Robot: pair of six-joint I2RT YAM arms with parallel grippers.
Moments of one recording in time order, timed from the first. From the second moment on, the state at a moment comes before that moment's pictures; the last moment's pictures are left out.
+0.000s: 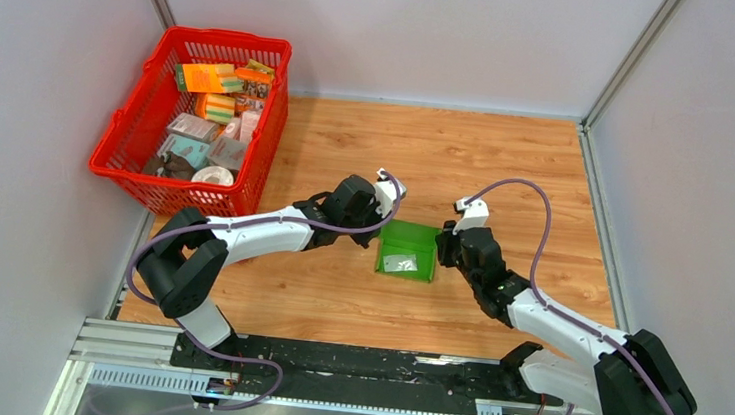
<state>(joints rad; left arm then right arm) -0.80 1.60 0.96 -0.07 0.05 0.00 0.64 1.10 0.39 0.25 0.25 0.29</state>
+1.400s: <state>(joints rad) -0.84 1.60 0.86 0.08 -0.37 -0.37 0.97 1.46 0.62 0.30 0.87 0.46</state>
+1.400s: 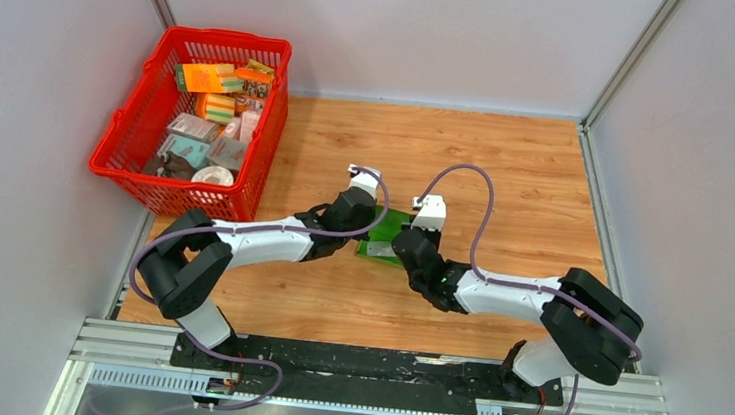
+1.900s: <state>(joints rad) -0.92 1.56 0.75 0.21 -0.48 -0.47 1.08 1.50 0.62 0.21 1.06 0.77</state>
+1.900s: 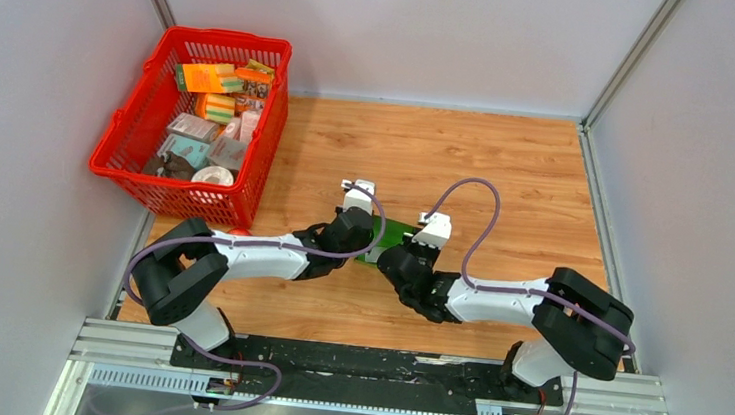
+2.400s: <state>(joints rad) -0.98 1.52 0.65 0.29 -0.52 -0.52 1.20 1.50 0.57 0.16 1.20 0.97</state>
